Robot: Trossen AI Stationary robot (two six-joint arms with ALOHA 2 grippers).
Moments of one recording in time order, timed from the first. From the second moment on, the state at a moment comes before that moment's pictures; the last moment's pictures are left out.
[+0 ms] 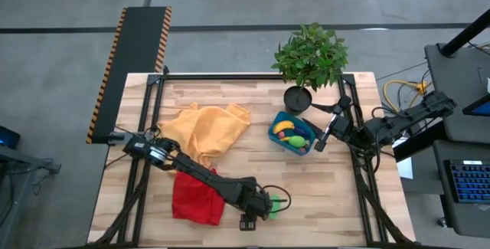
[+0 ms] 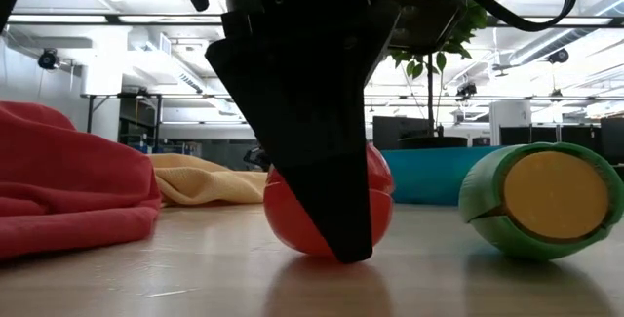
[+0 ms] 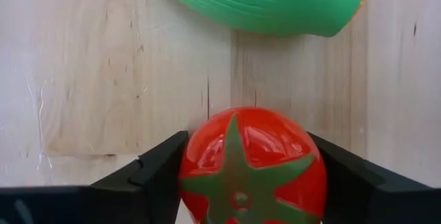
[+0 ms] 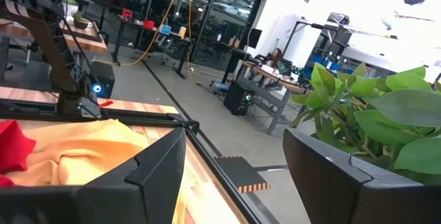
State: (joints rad) left arm -0.45 2.28 1.84 -0.77 0.00 -0.46; right arm 0.44 0.76 0.60 0.27 0.94 -0.42
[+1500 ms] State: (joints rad) left arm -0.07 2.22 2.02 -0.81 -0.09 0.30; right arm 0.44 0.71 0.60 0.27 0.94 -0.38
